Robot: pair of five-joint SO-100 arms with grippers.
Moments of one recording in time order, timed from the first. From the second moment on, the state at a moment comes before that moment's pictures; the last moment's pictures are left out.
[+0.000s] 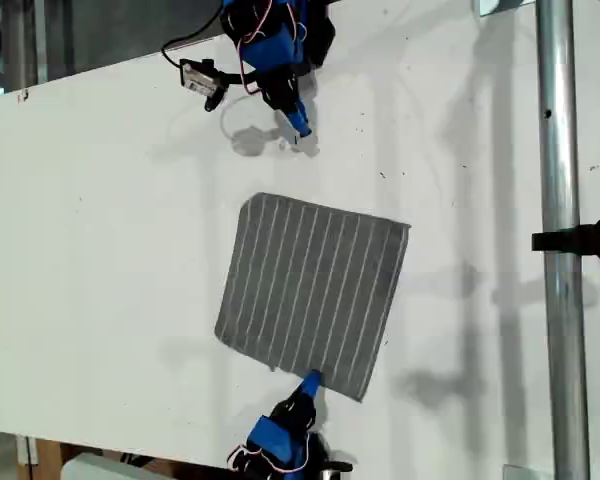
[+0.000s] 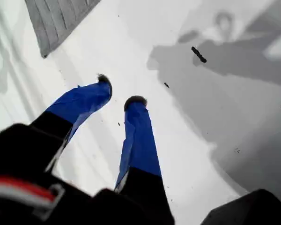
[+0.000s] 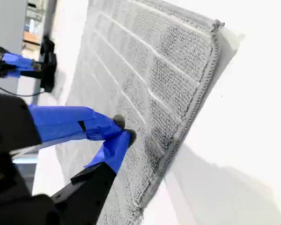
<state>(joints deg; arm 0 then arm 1) 10.0 198.8 178.1 74.0 -55.4 -7.6 188.1 166.4 82.9 85.4</state>
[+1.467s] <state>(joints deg) 3.7 197.8 171.5 78.9 -94.4 -16.3 85.7 82.2 84.2 77.5</state>
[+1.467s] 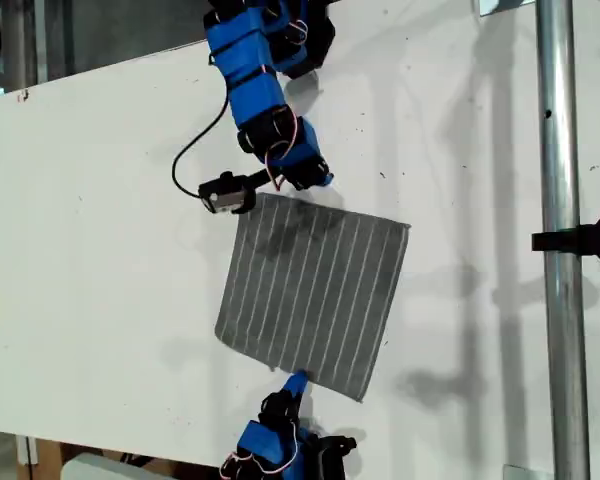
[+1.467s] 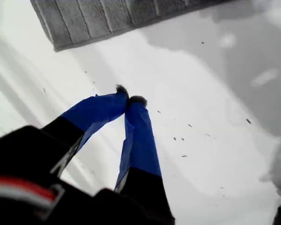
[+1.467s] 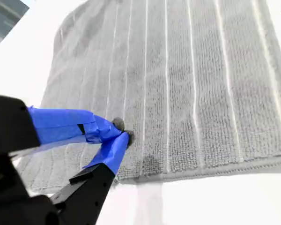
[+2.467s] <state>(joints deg) 32.6 130.3 112.1 78.5 -97.1 -25.2 54.0 54.3 70.0 73.3</state>
